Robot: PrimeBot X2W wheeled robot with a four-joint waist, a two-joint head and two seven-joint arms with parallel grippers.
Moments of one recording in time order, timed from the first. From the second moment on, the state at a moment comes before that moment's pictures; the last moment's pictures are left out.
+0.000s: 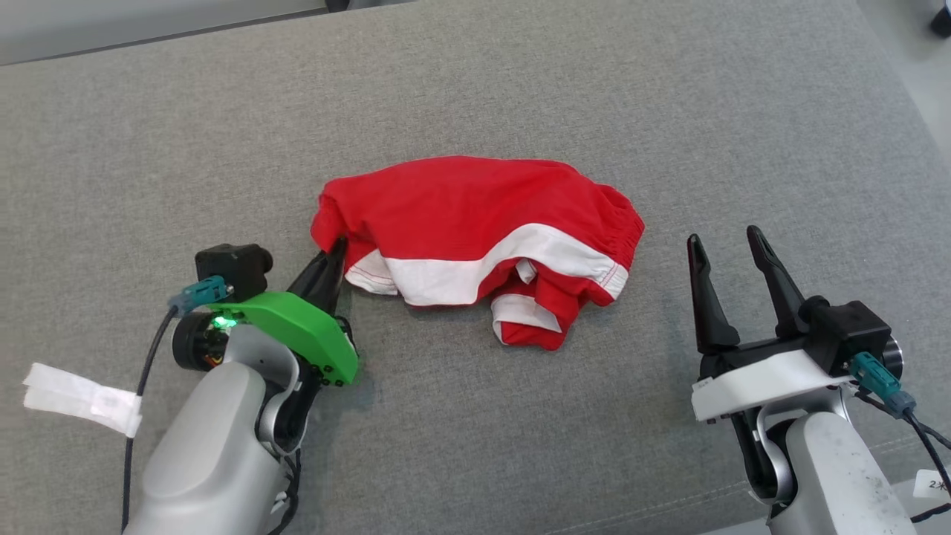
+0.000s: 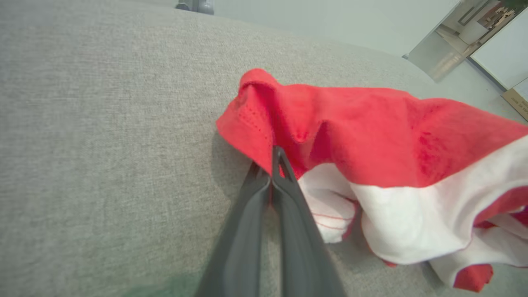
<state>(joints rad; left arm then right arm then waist) -0.54 0.15 -0.43 0.61 -0.66 -0.11 -0.06 -0.20 -0.05 0.07 0.14 0.17 0.13 -0.25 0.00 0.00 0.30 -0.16</state>
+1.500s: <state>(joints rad) -0.24 0.27 -0.22 0.10 -0.45 0.13 -0.26 -0.17 -0.08 0.04 0.13 0.14 0.13 -0.21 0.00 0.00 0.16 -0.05</state>
